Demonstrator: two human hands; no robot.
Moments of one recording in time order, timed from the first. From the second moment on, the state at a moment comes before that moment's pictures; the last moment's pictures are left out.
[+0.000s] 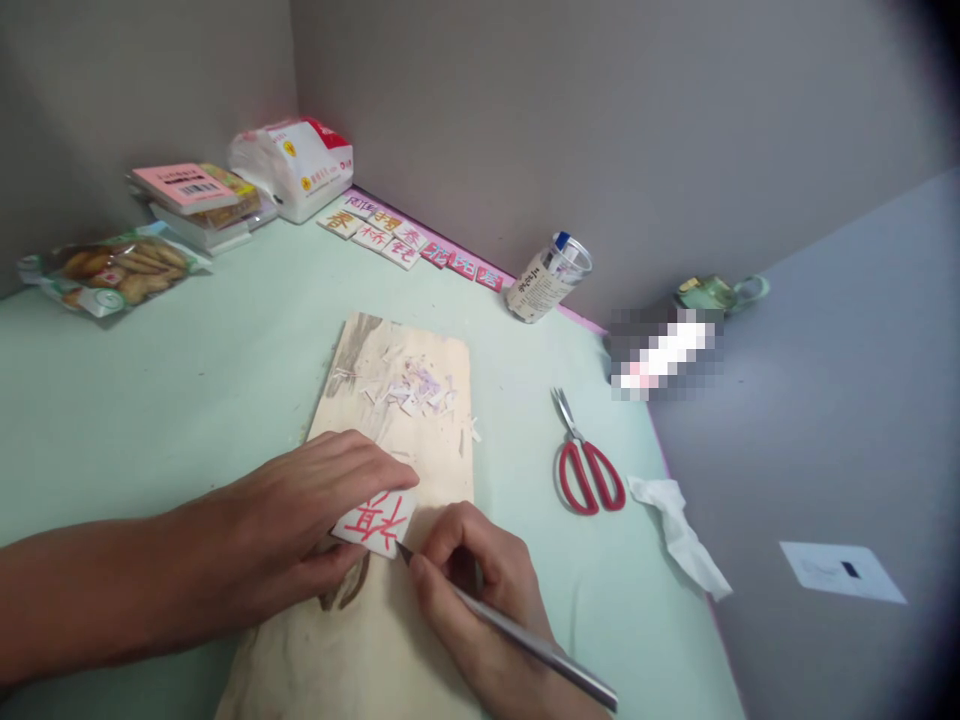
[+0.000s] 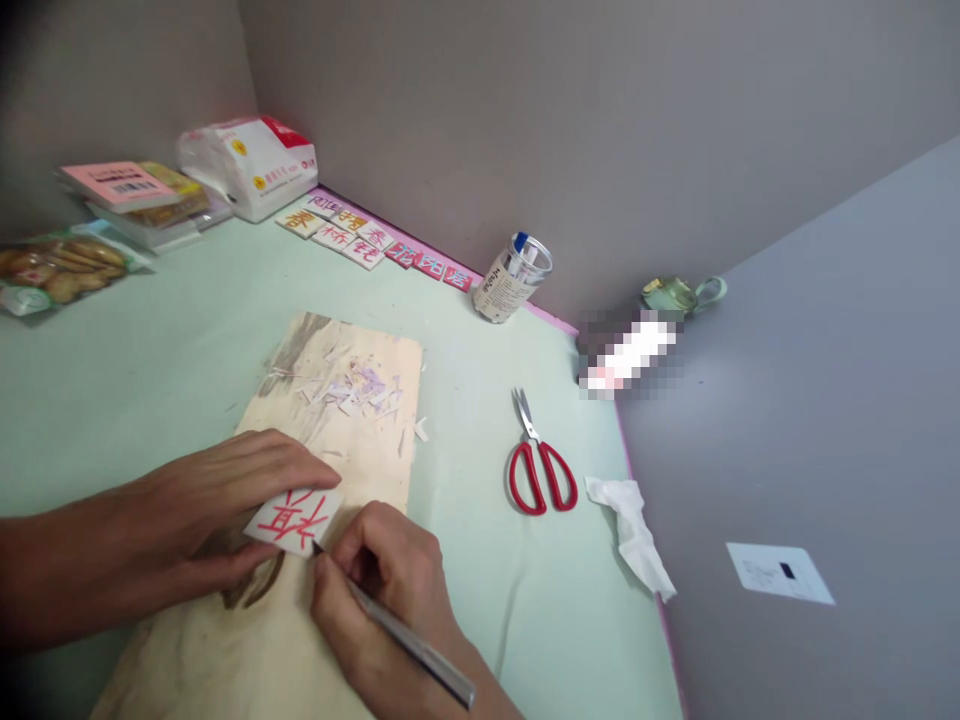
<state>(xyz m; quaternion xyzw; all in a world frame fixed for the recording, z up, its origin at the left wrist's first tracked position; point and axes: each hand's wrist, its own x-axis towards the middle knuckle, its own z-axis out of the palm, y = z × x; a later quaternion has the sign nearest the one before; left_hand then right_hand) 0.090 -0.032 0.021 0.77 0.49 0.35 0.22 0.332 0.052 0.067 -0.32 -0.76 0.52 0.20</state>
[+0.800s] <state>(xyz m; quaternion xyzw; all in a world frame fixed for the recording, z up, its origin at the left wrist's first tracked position) 0.090 -0.036 0.016 0.73 0.50 0.38 0.25 0.334 0.049 0.066 -0.31 -0.78 0.50 0.21</state>
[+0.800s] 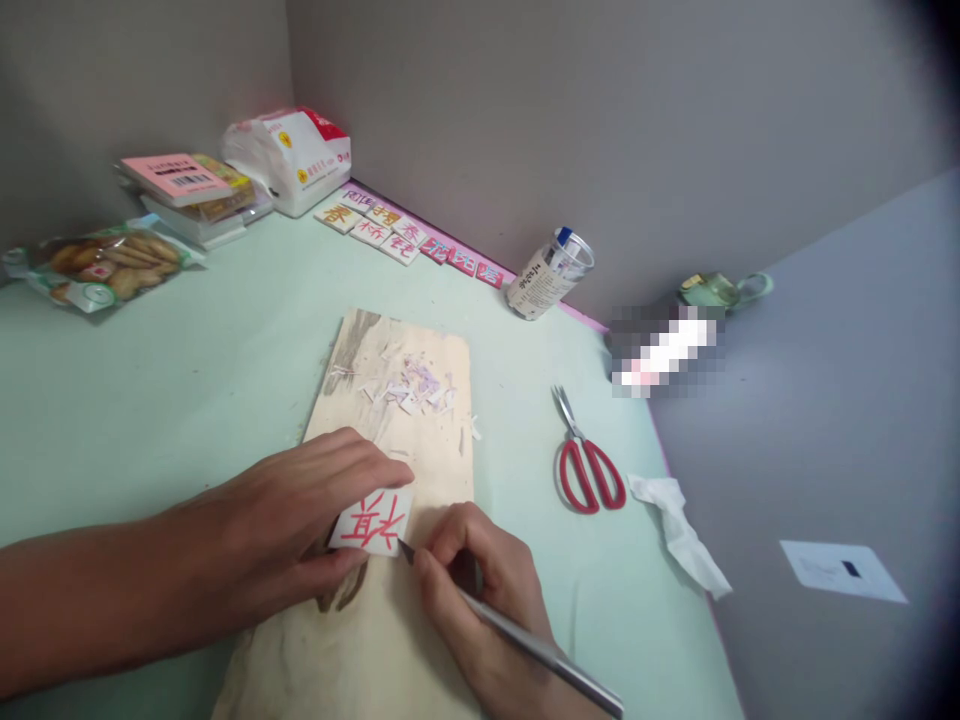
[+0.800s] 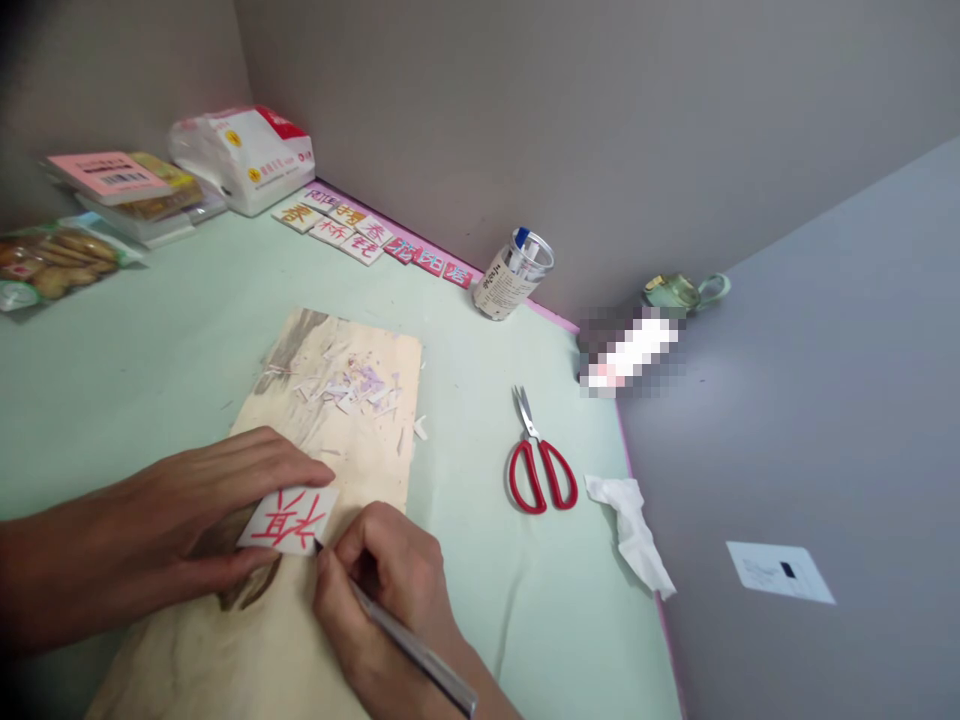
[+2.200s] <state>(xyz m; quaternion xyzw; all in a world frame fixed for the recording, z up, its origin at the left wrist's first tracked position) 0.102 -0.030 0.032 0.72 0.52 0.38 0.26 0.330 0.037 0.059 -0.33 -0.77 0.49 0.23</state>
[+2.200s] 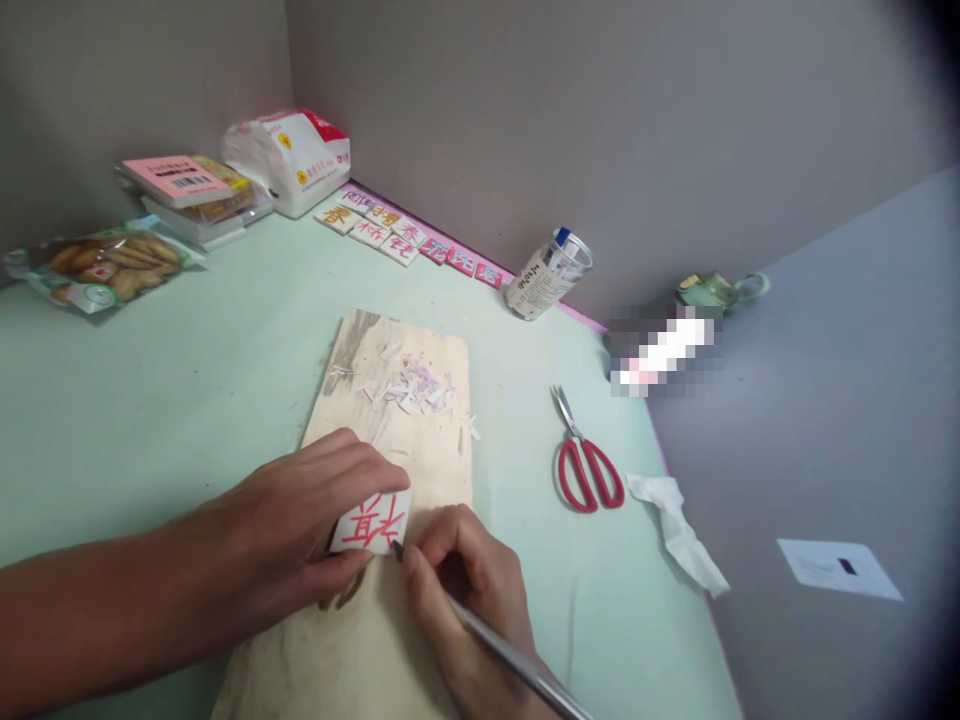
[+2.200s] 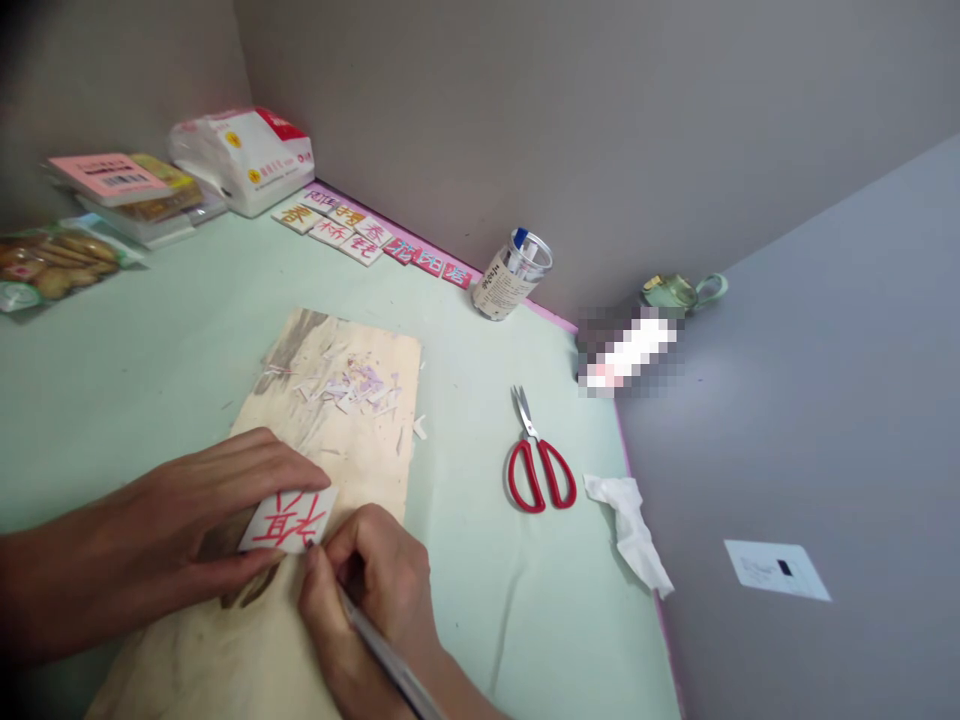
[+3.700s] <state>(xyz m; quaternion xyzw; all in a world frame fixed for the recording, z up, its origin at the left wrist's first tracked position) 0.095 -0.030 0.026 0.73 0.49 0.39 0.27 0.341 0.060 0.067 -0.13 -0.89 0.36 0.24</state>
